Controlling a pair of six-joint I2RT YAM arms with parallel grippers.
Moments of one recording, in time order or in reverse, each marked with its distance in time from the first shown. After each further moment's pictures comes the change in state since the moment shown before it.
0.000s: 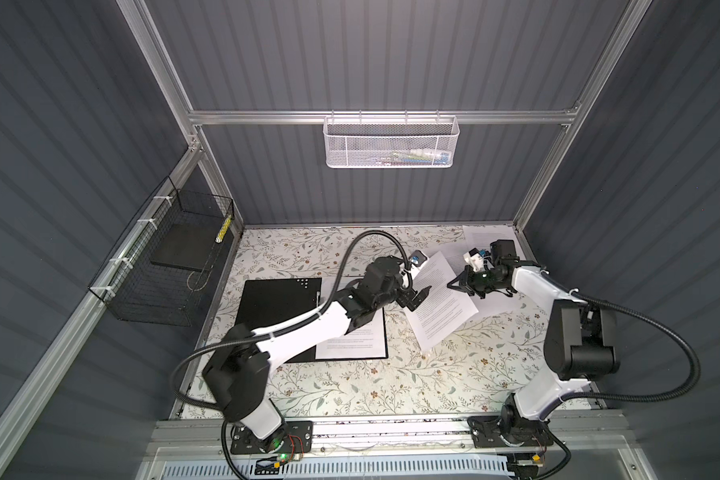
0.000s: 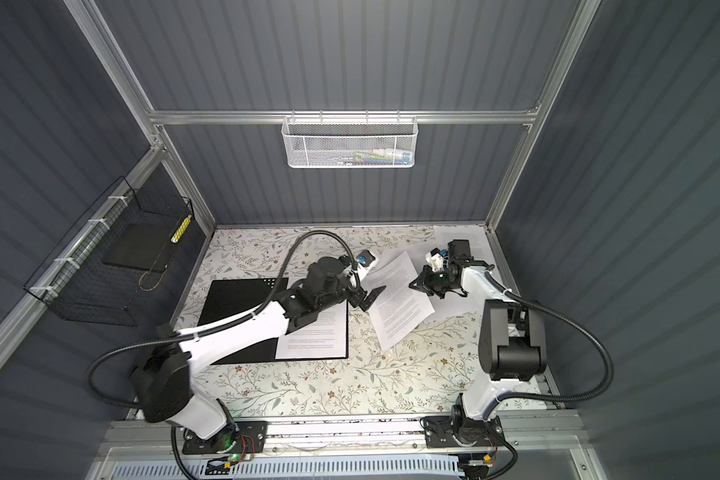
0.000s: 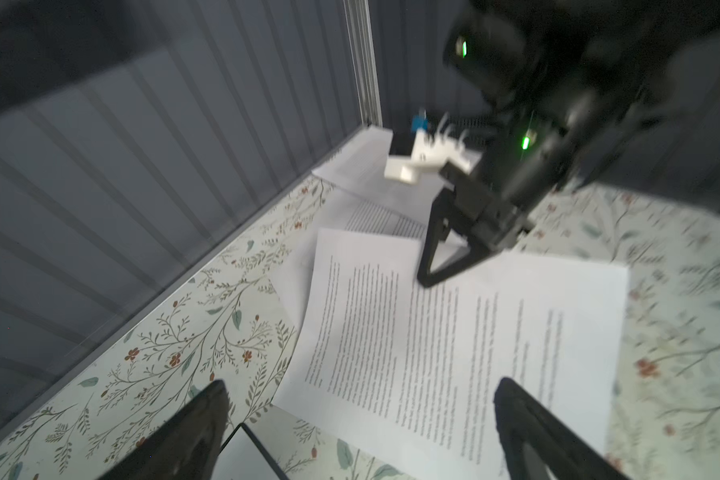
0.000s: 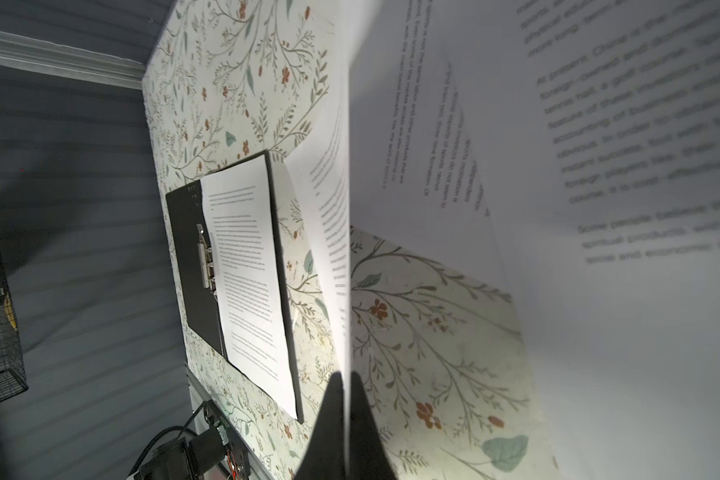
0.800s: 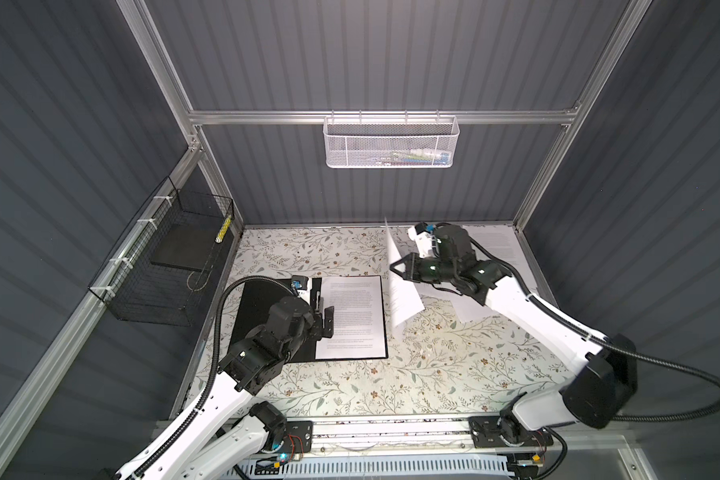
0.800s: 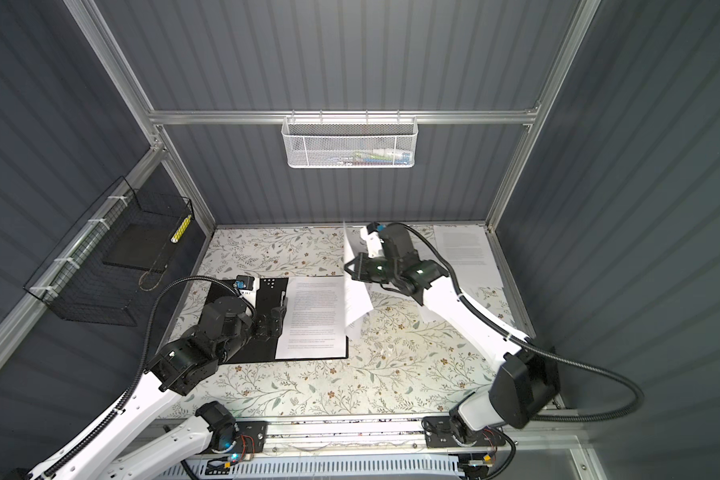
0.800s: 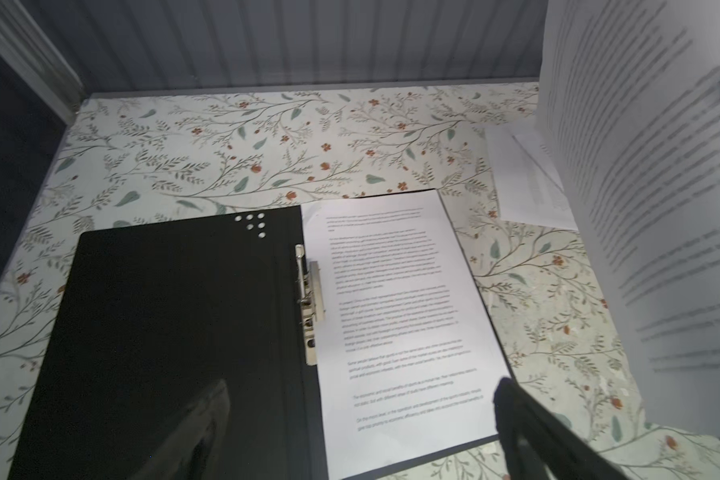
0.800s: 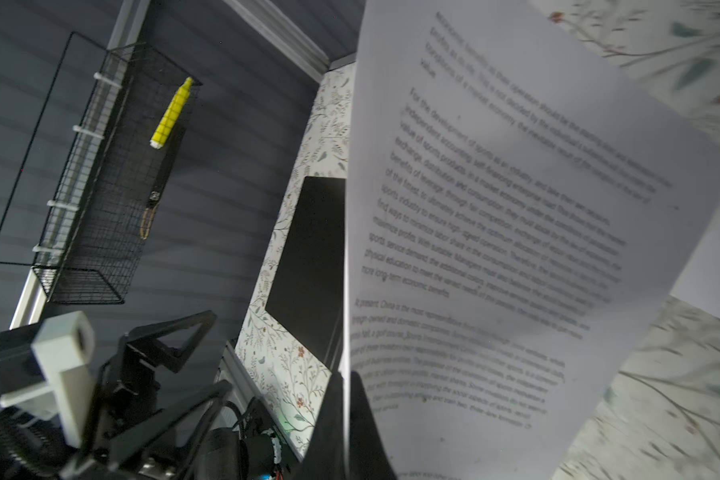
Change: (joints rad) left arm 0.227 -0.776 -0.400 -0.698 -0.322 -0.409; right arm 0.645 -0.142 0.240 0.212 0.299 0.323
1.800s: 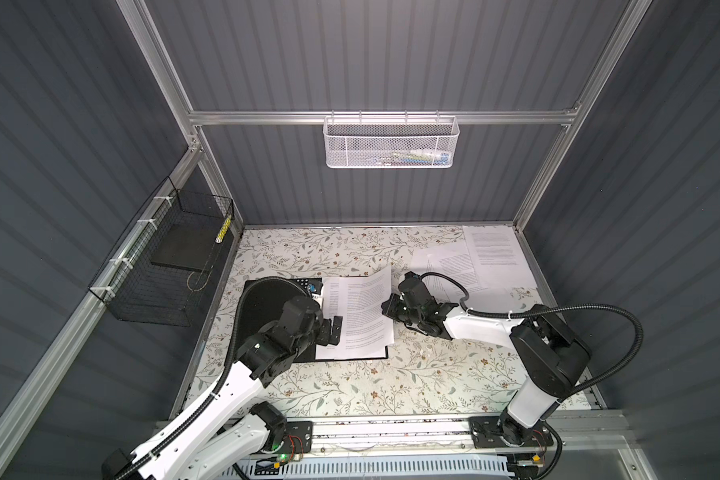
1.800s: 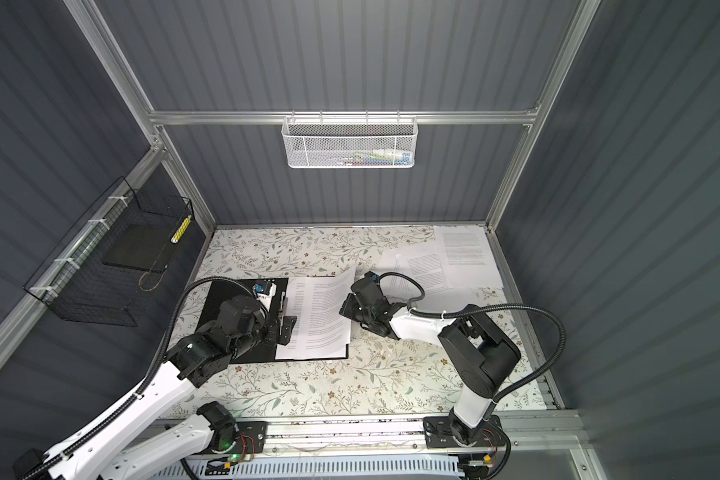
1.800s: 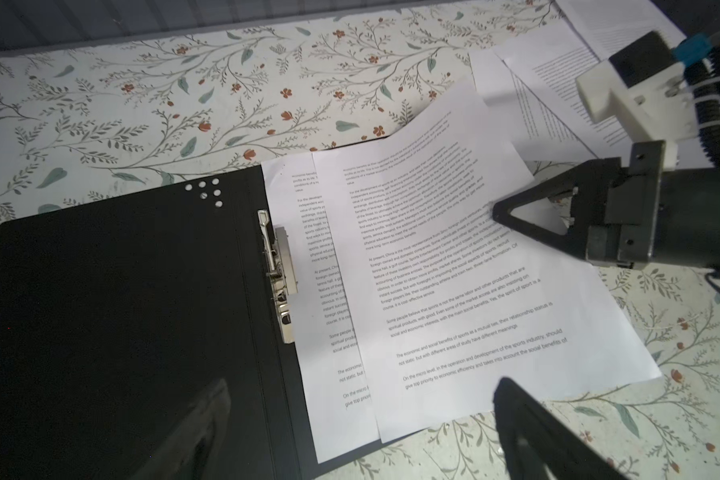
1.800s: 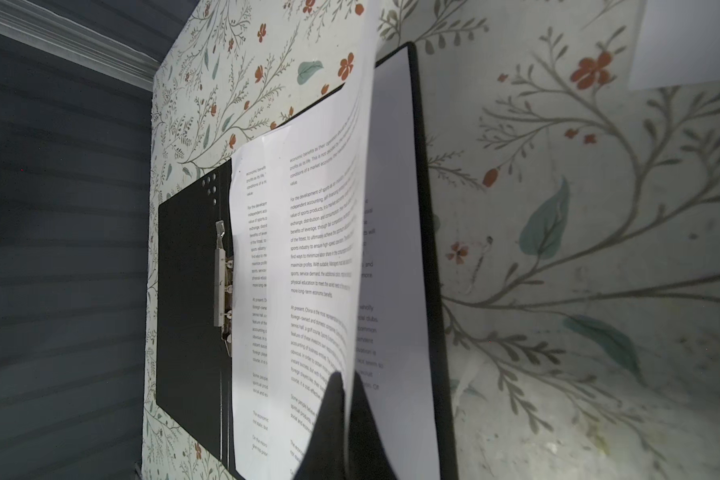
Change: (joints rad) left arm 0.006 0.133 -0.004 0.021 0.137 0.058; right arm 0.126 0.188 -0.456 0.484 0.387 0.323
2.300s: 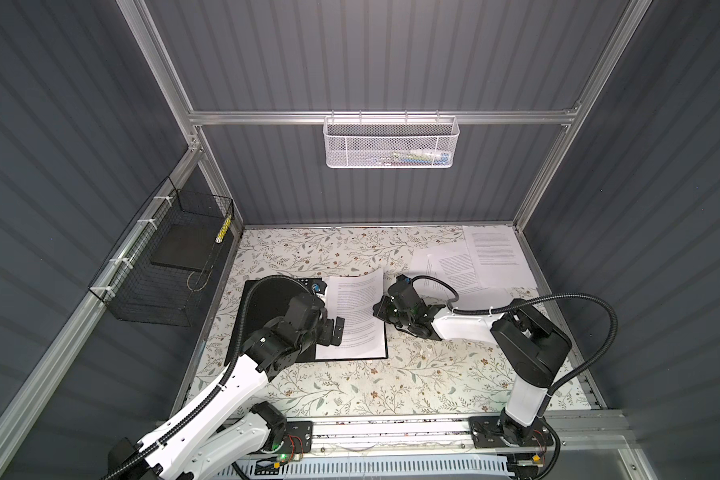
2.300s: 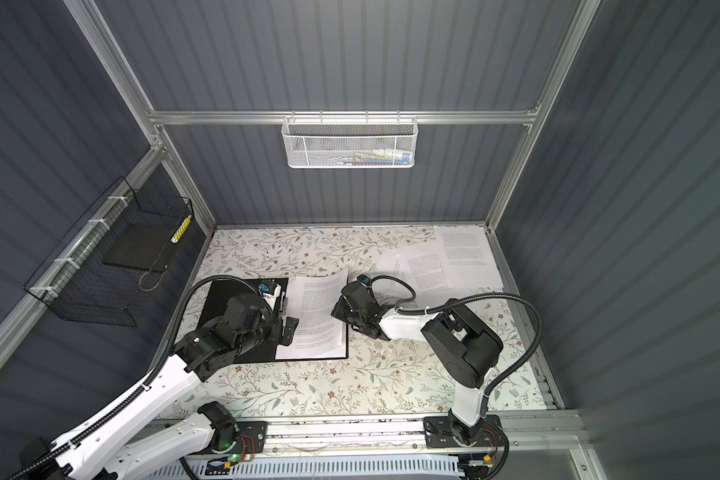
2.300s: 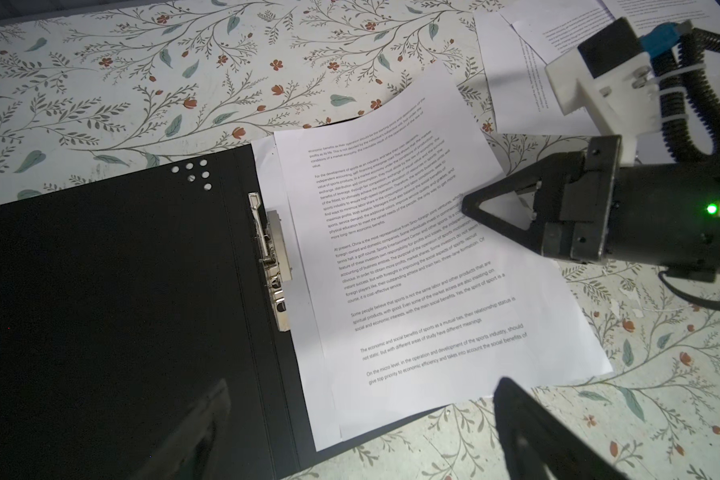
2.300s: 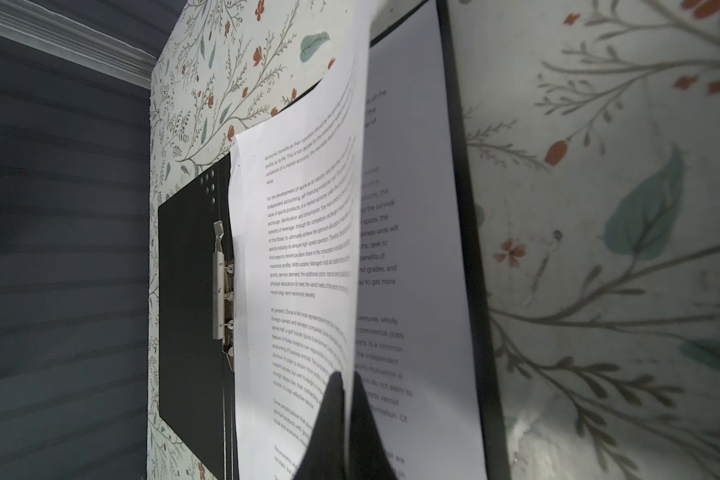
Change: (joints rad) left arm 0.002 0.028 0.010 -0.022 0.011 0.000; right arm 0.039 0.107 0.047 0.066 0.014 0.053
